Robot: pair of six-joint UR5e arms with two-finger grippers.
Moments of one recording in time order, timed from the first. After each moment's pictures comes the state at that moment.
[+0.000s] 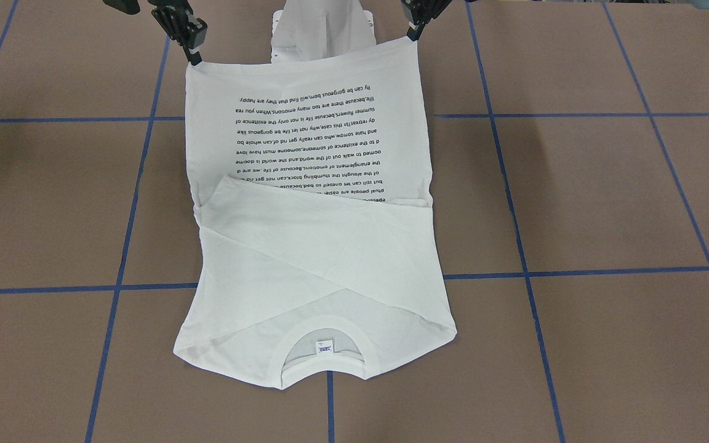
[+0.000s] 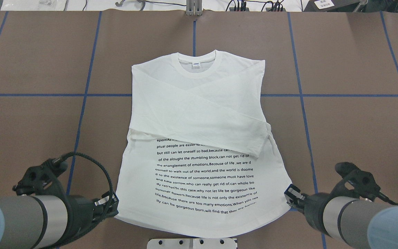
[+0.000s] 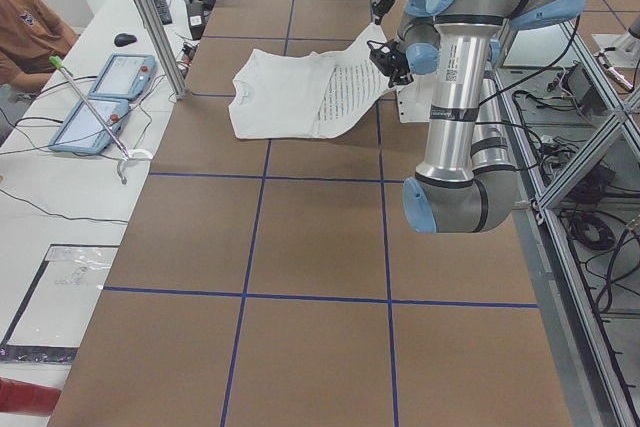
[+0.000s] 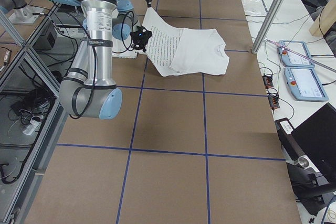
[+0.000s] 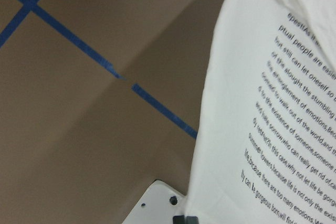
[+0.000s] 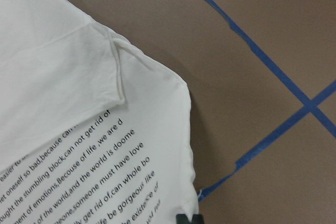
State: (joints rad) left arm -0.21 -1.80 -2.48 -1.48 -1.60 -2.01; right arm 0.17 -1.55 2.48 -1.61 1.49 2.17
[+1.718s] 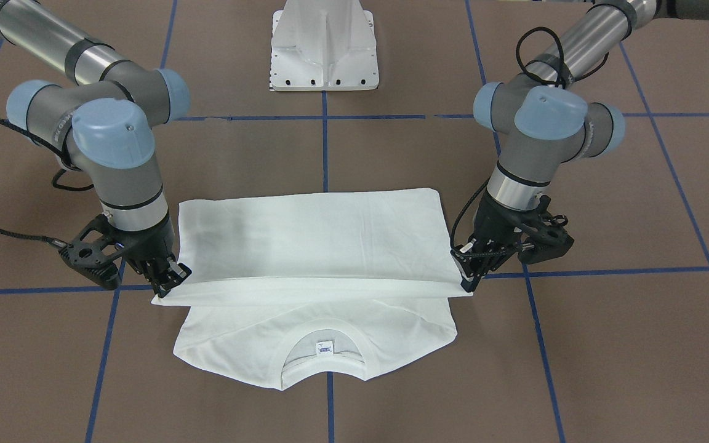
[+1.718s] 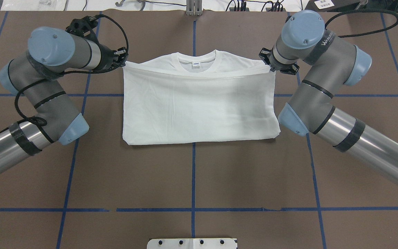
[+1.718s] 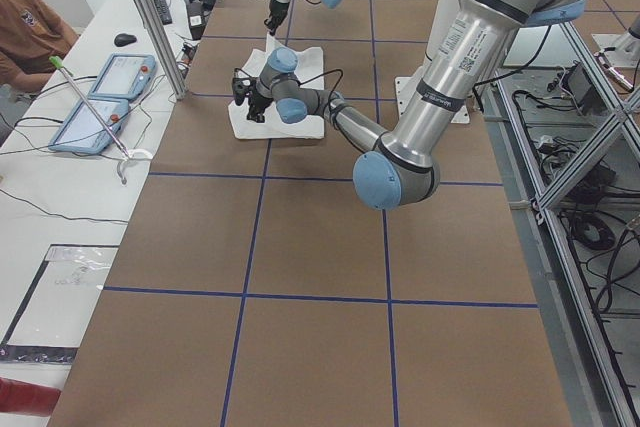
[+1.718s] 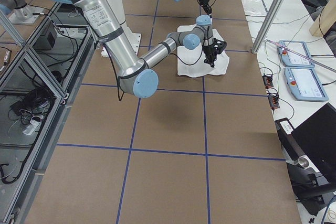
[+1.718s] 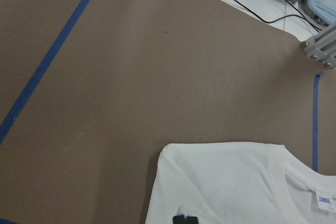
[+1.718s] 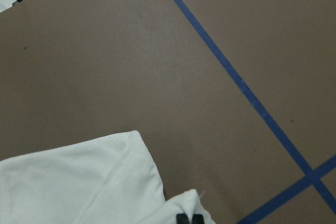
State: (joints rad) left arm -0.80 -2.13 -1.43 -2.23 -1.76 -1.47; right arm 0.81 -0.95 1.48 -1.40 1.76 1.53
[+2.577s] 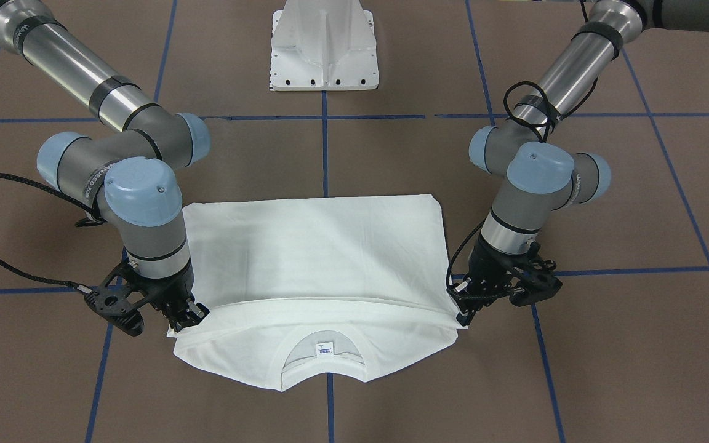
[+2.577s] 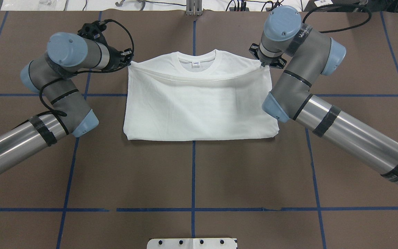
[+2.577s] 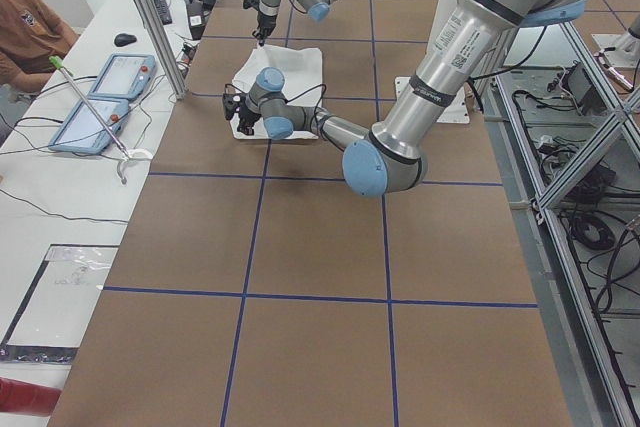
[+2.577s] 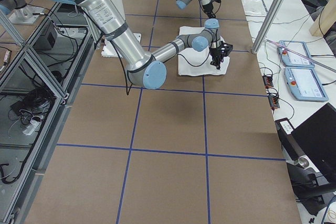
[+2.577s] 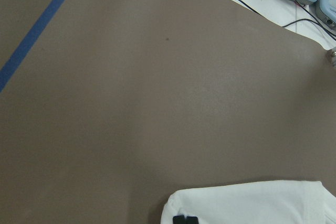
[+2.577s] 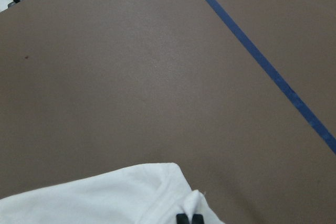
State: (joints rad) left arm -0.80 -2.21 -1.20 -2.38 -1.75 -1.47; right arm 0.81 -0.85 1.29 -1.35 1.76 1.54
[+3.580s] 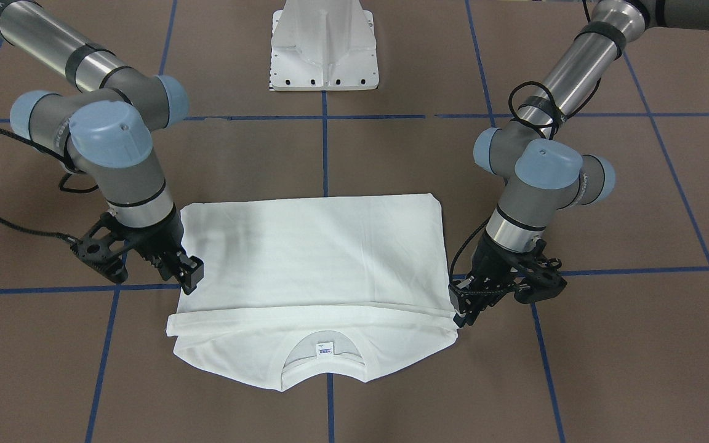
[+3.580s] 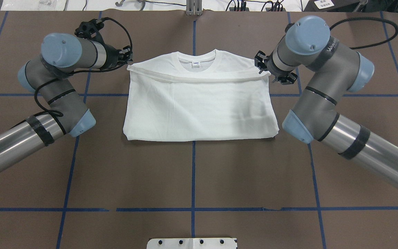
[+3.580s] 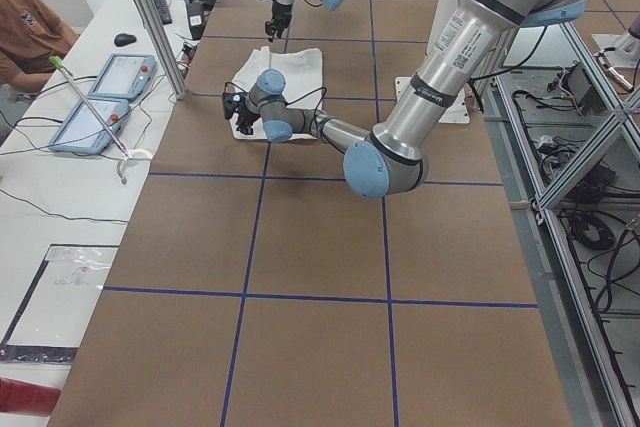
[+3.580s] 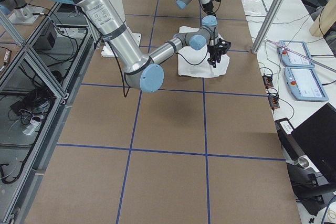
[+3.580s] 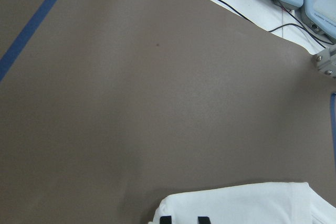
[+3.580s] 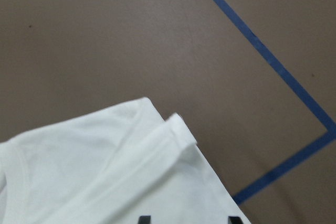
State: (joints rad) left arm -0.81 -2.20 -1.21 -2.46 -1.75 -1.47; right arm 0.77 -1.06 1.62 -1.35 1.83 1.67
